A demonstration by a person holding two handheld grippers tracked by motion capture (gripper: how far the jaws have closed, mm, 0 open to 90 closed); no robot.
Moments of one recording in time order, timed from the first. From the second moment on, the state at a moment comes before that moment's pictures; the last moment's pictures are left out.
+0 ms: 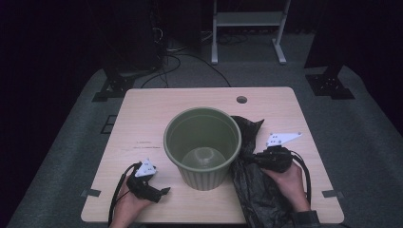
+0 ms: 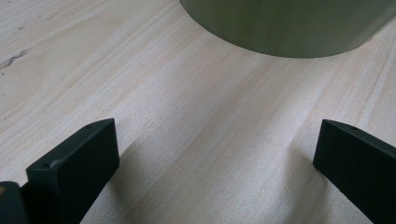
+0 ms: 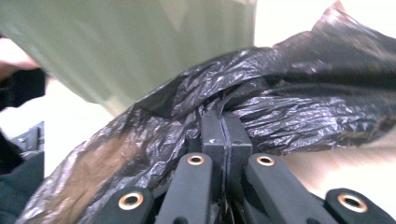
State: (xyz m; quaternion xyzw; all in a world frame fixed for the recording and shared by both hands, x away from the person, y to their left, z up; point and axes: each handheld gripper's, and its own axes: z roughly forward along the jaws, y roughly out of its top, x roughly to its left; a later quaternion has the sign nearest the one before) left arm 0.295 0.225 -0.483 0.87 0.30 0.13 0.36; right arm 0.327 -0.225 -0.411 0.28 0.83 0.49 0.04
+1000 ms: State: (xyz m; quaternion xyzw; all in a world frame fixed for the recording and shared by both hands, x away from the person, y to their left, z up) left arm 0.295 0.225 -0.483 0.87 0.30 0.13 0.36; right arm 0.295 -0.231 -0.326 0.15 0.81 0.57 0.02
